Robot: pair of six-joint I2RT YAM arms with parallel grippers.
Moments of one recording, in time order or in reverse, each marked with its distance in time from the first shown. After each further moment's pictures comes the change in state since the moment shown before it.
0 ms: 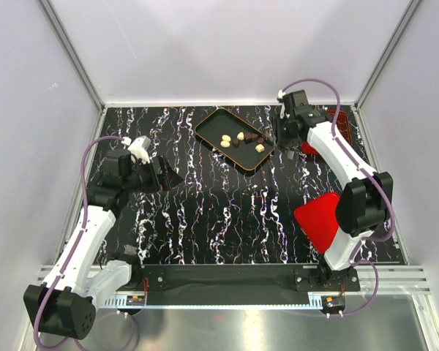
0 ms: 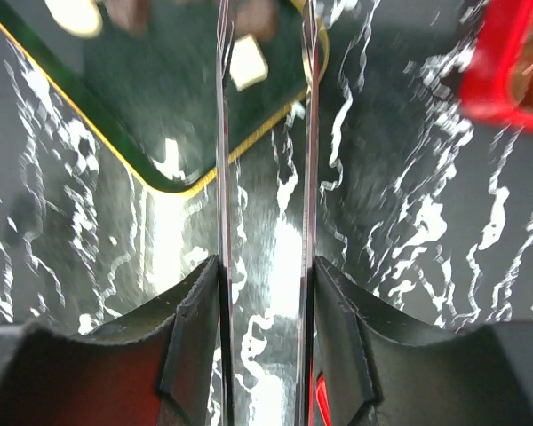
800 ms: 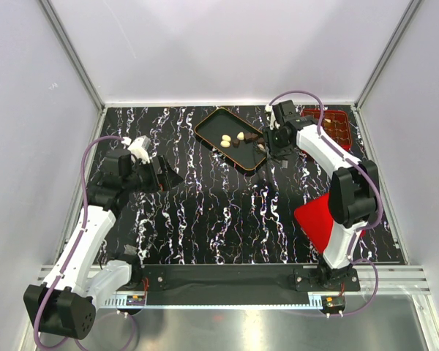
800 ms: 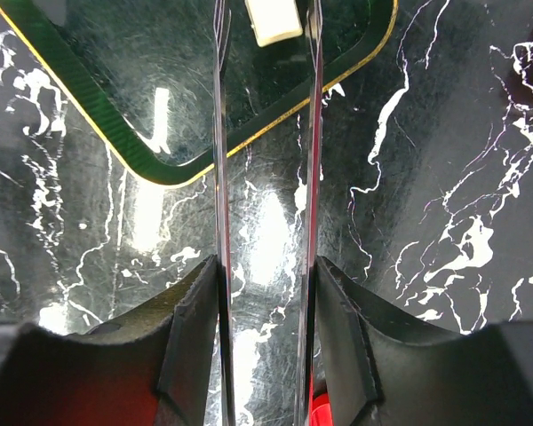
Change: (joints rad) left arm 0.000 0.000 0.000 0.000 -0.002 0.000; right arm 0.035 0.101 -0.086 0.064 -0.071 -0.079
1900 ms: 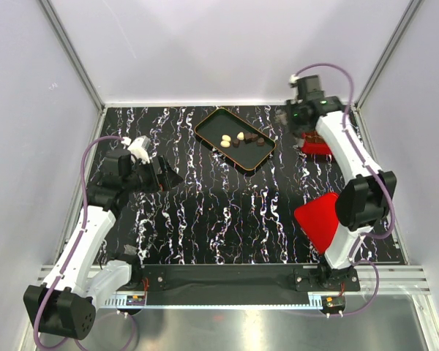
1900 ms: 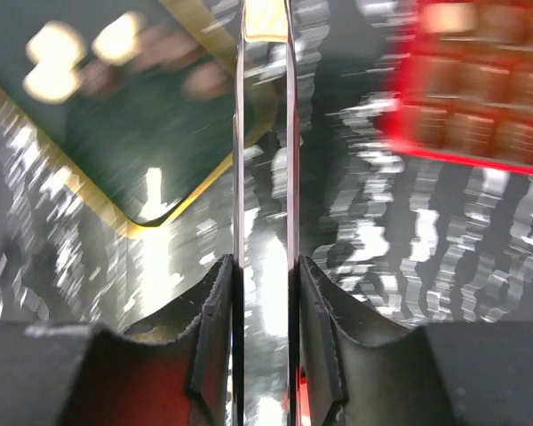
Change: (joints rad) left arm 0.000 -0.002 0.000 0.000 0.000 0.000; right arm -0.076 -0.050 0.244 -0.145 0.089 0.030
